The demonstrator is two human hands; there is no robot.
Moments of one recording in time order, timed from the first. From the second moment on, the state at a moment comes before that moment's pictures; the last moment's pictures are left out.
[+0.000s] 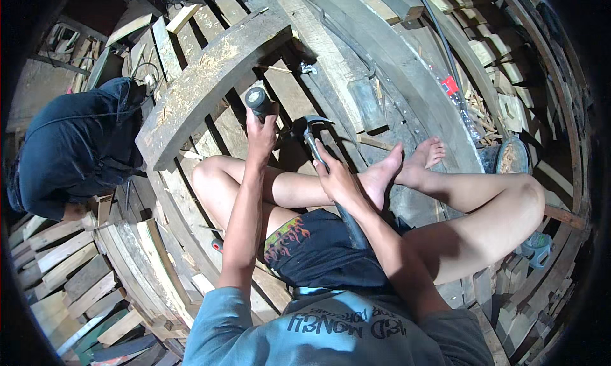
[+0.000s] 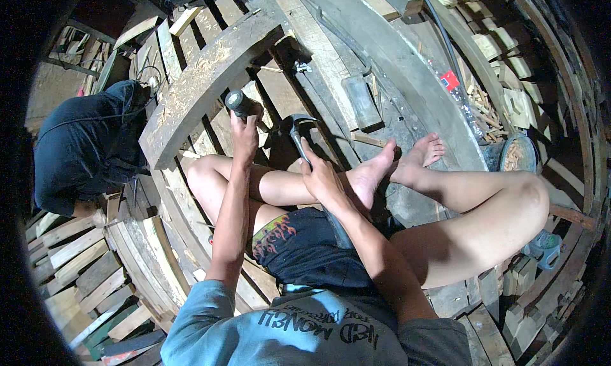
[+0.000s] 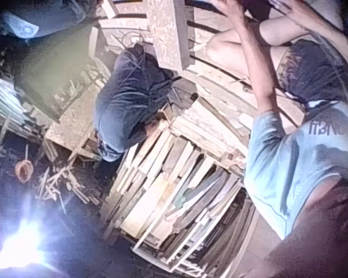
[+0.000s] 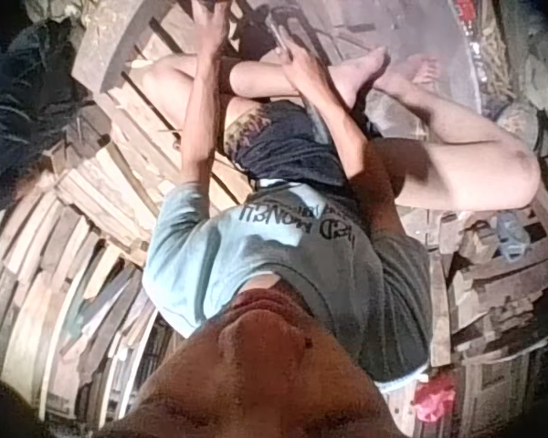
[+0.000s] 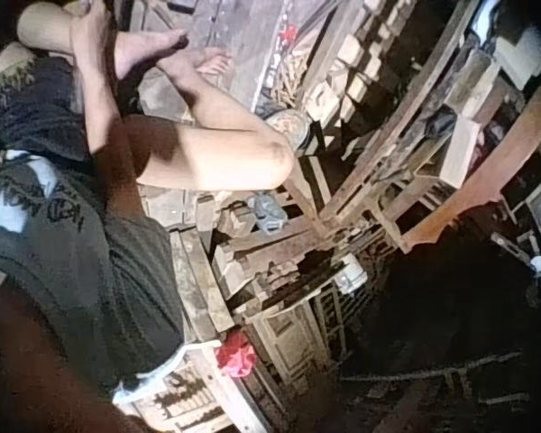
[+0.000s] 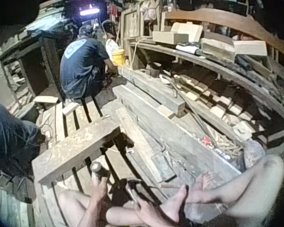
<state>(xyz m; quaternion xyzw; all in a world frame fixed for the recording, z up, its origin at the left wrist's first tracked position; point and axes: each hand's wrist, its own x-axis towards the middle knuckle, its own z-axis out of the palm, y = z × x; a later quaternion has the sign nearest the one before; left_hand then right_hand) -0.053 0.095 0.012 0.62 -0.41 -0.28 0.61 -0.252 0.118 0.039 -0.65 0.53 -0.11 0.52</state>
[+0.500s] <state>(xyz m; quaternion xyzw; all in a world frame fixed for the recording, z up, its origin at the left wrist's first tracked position) -0.058 0.080 0.016 0.62 -0.38 -0.28 0.62 -0.253 0.120 0.043 -0.69 0.53 -0.10 0.48</state>
